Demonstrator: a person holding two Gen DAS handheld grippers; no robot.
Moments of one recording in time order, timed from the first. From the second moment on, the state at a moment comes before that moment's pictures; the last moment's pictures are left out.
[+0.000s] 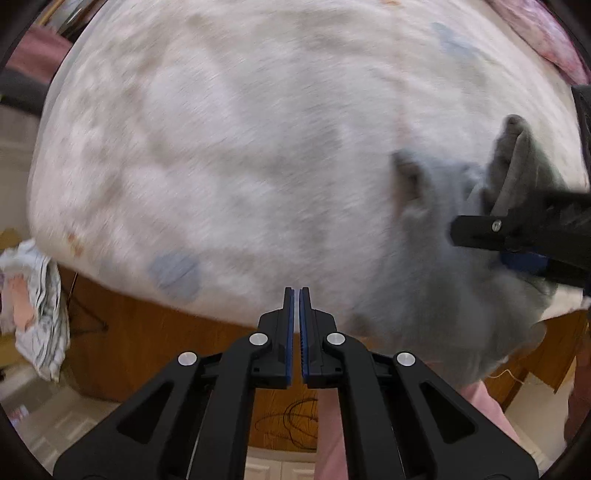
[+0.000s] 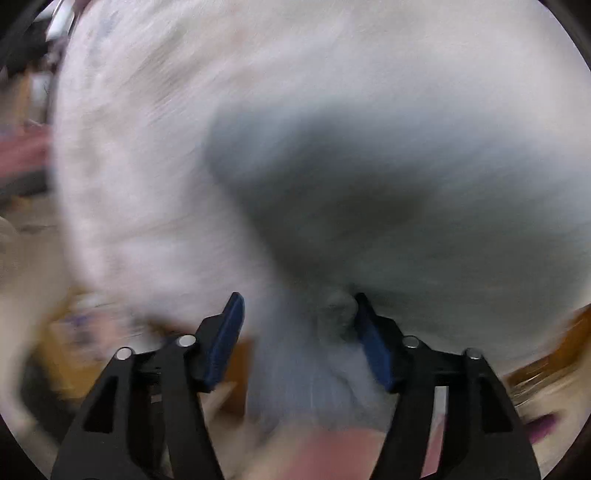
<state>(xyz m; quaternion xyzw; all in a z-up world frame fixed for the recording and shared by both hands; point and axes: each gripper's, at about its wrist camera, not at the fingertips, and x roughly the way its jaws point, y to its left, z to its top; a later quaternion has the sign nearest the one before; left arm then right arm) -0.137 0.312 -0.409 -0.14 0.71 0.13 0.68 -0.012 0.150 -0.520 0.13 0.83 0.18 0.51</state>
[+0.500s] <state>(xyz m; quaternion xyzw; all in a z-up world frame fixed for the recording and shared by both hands) -0.126 0.302 -0.366 -0.11 0.69 0.12 0.70 0.001 0.106 -0.450 0.13 0.77 0.30 0.54</state>
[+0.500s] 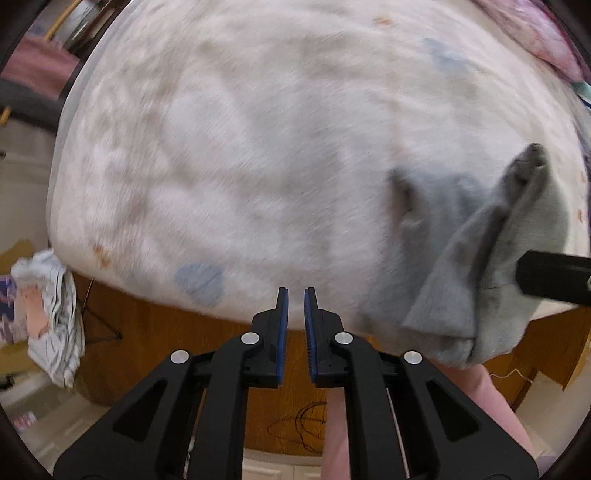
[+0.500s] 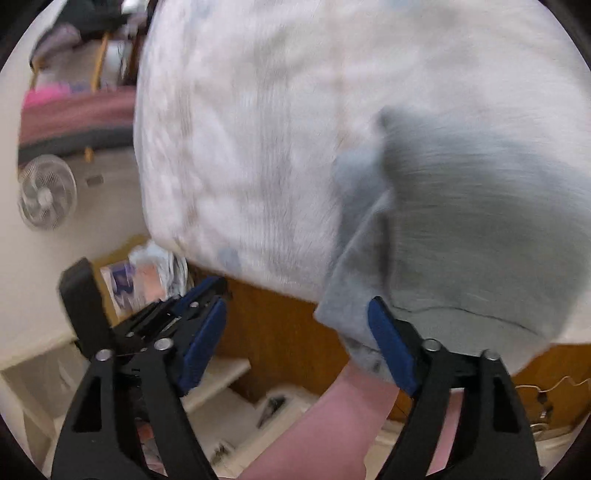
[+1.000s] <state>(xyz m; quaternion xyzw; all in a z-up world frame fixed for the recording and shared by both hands) 0.019 0.194 -0.388 -0.19 0.66 -0.01 0.72 0.028 -0.091 -0.452 0.21 0.76 0.12 0.61</state>
